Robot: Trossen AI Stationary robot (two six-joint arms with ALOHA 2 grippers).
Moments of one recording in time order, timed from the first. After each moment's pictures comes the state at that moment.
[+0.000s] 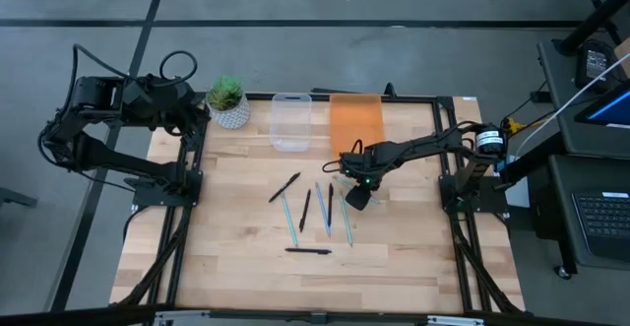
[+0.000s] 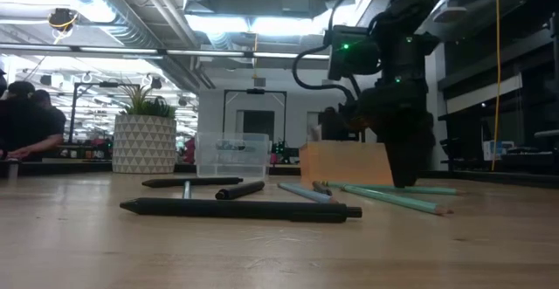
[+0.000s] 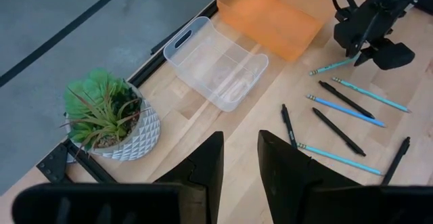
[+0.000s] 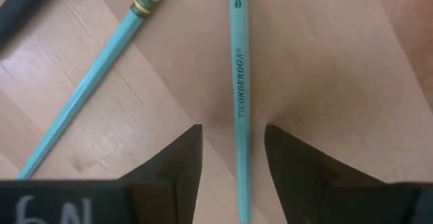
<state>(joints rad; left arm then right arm) 0.16 1.00 1.70 -1.57 -0.33 -0.44 -0.07 1.80 1.02 -0.68 -0.20 0.54</state>
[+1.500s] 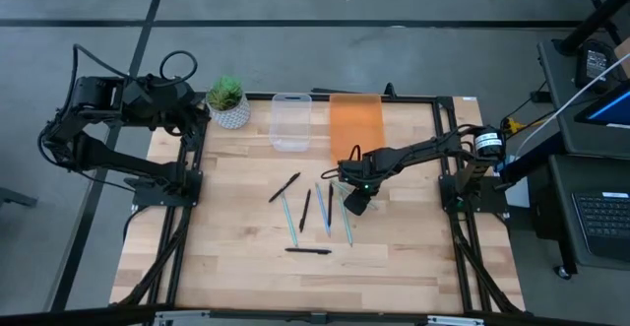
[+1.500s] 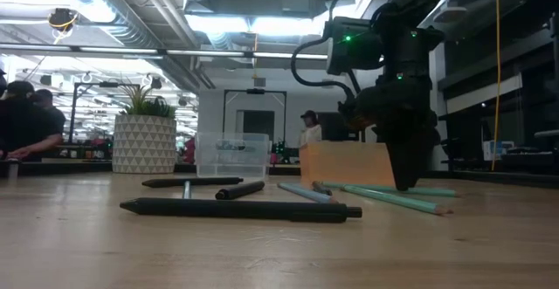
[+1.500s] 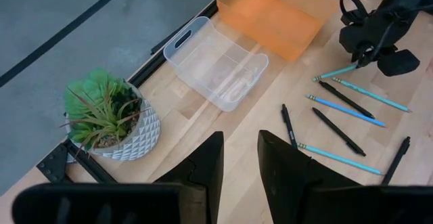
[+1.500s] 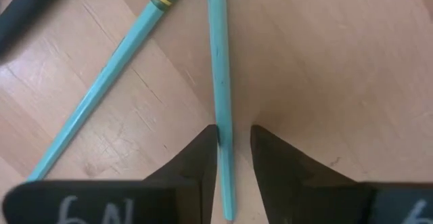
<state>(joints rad) 0.16 1.00 1.70 -1.57 -0.33 -0.44 -0.02 1.80 1.03 -0.68 -0.15 0.63</state>
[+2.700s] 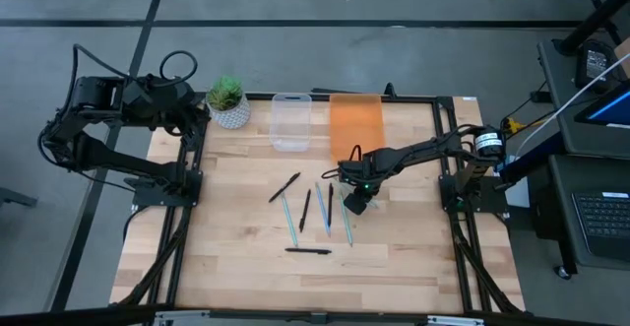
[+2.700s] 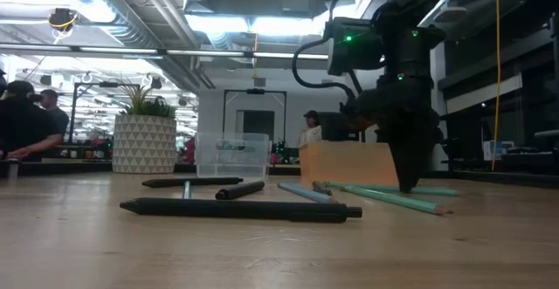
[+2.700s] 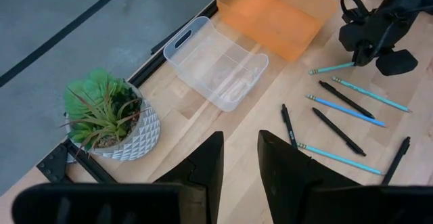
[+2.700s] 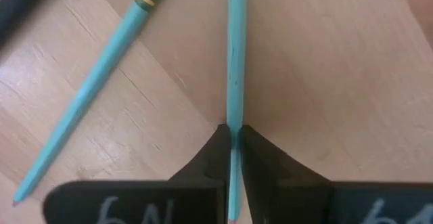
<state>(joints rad) 0.16 1.00 1.70 -1.57 -0.33 -0.44 -0.02 1.80 1.03 -0.71 -0.13 0.66</state>
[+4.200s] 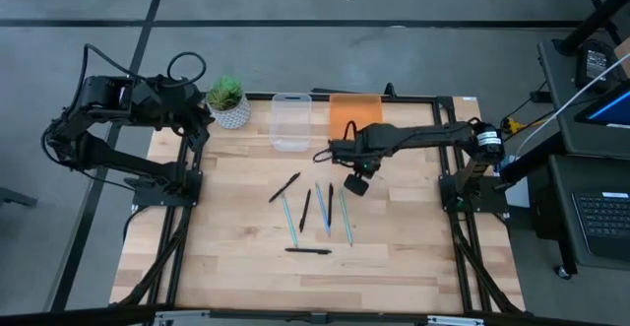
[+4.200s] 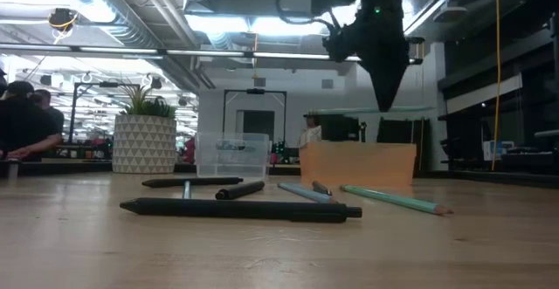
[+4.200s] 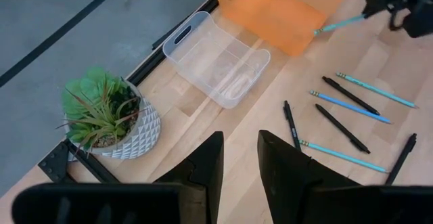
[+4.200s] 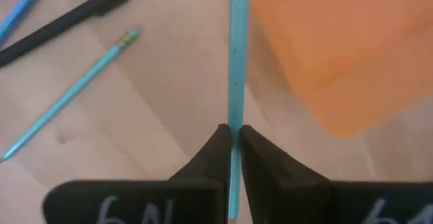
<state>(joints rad) 0.16 1.03 1.70 -1.57 -0.33 -0.43 -0.07 1.80 1.49 -1.27 0.11 0.46</state>
